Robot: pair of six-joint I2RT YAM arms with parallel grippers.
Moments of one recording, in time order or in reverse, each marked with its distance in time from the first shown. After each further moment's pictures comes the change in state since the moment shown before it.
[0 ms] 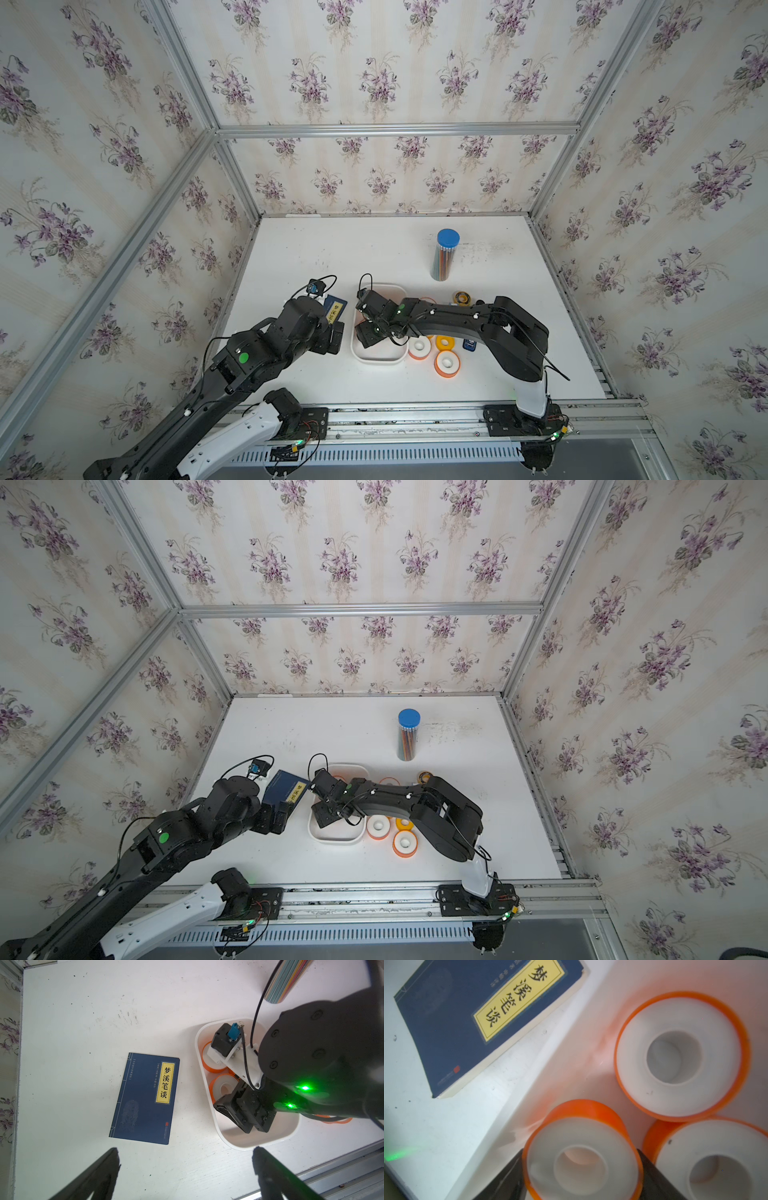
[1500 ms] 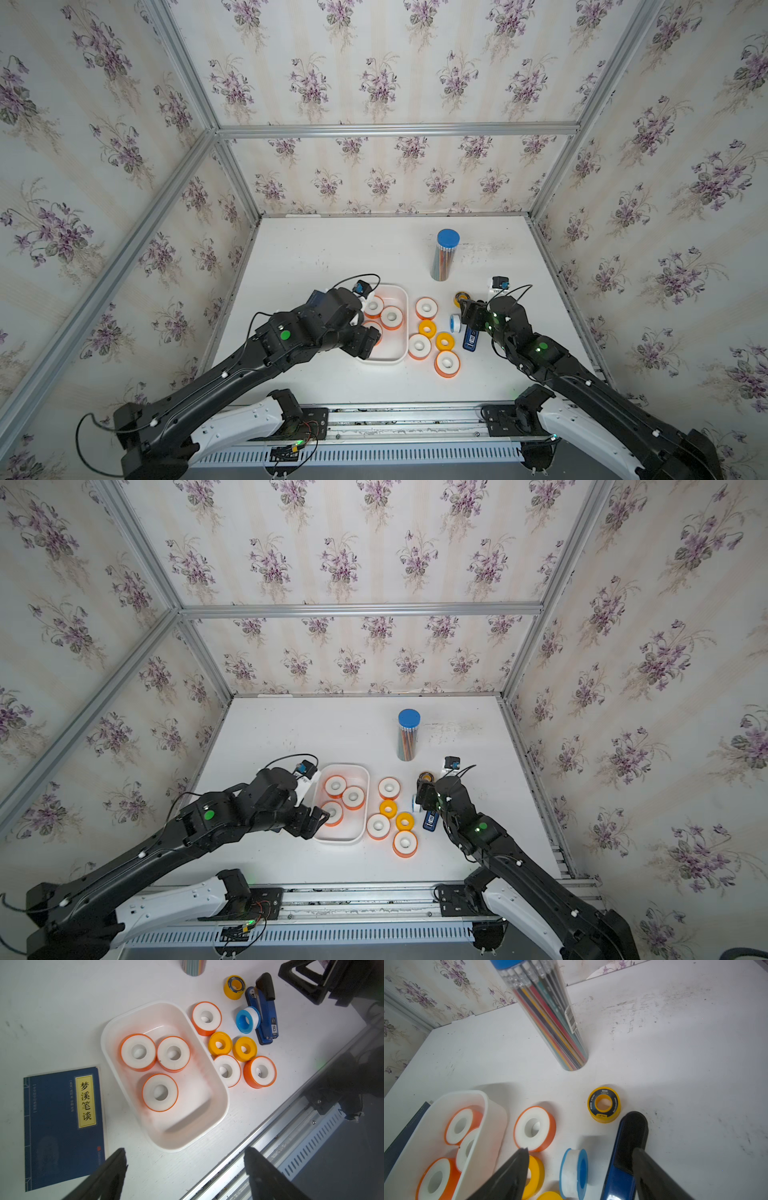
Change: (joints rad) left arm -0.205 0.266 0.082 0.143 0.226 0.003; right arm -0.546 -1.196 -0.904 0.192 0.225 0.035
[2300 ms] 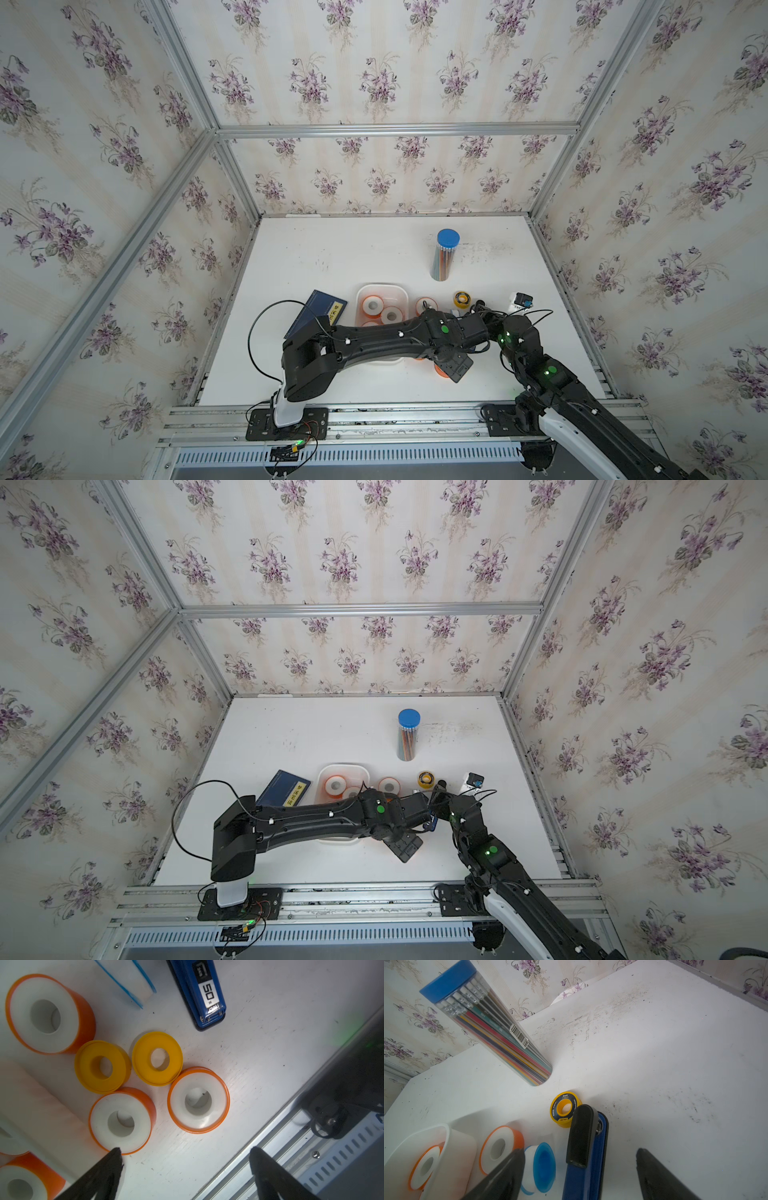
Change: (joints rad) left arm -0.337 0.945 0.554 0.014 -0.052 -0.083; right arm -0.061 -0.211 -0.192 0.052 0.119 0.090
